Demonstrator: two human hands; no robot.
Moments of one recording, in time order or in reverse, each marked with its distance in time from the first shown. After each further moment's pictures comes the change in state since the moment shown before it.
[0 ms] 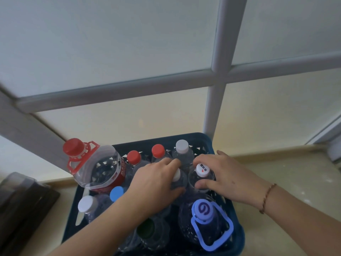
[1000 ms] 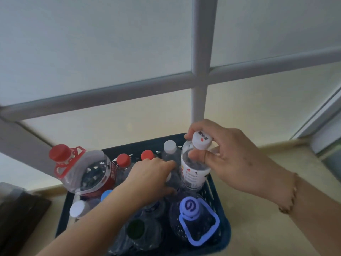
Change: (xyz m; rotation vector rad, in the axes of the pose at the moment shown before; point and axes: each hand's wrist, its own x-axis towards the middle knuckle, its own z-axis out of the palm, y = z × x) left_hand 0.022 0.012 -0.015 0.208 -0.203 0.060; right_hand -0.032 -0.044 -0.067 0.323 0.286 -0.113
